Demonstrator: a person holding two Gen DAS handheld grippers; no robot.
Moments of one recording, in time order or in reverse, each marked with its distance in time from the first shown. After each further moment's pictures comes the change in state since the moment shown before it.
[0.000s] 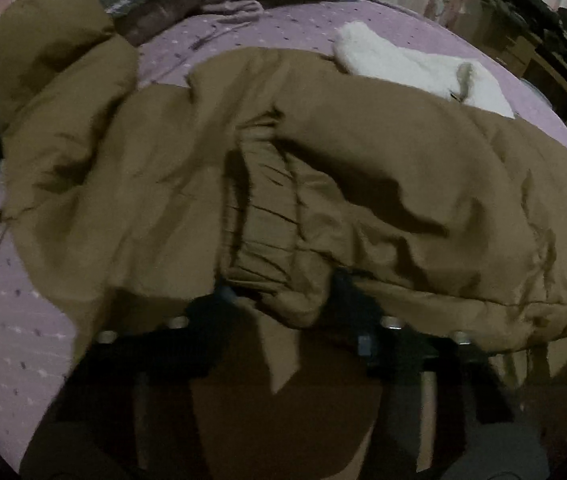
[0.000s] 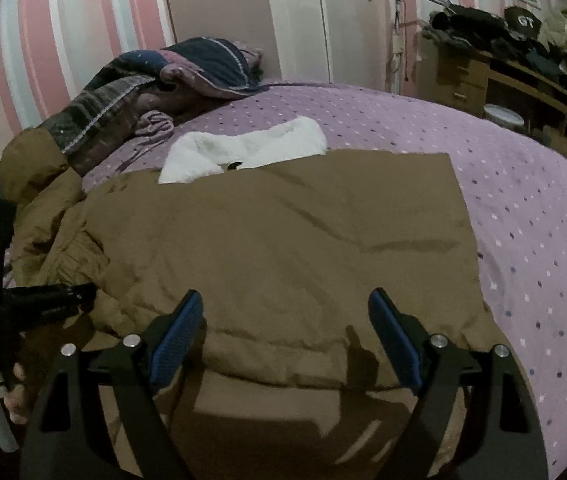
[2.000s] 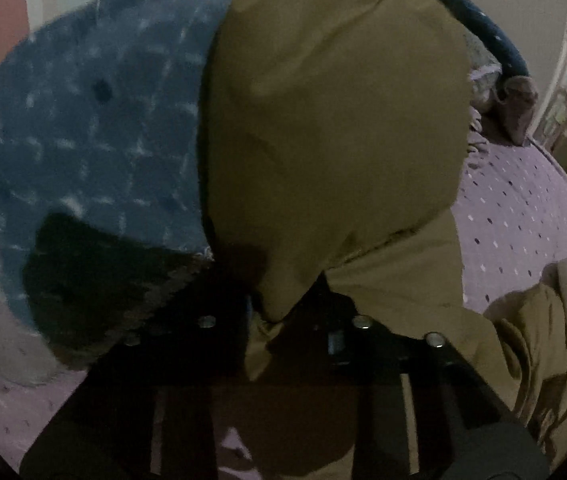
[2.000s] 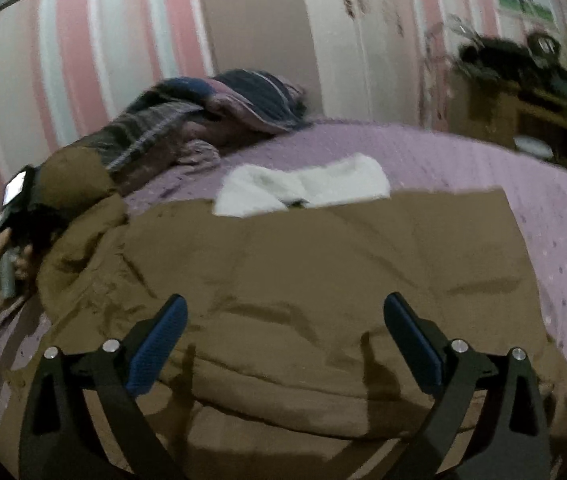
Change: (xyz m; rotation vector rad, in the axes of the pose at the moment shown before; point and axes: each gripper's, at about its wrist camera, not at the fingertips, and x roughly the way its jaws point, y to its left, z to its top) left arm 0.027 0.265 0.129 -0.335 -0.172 0.204; right arm 0.015 0.038 0.003 -0.007 -0.133 0.114
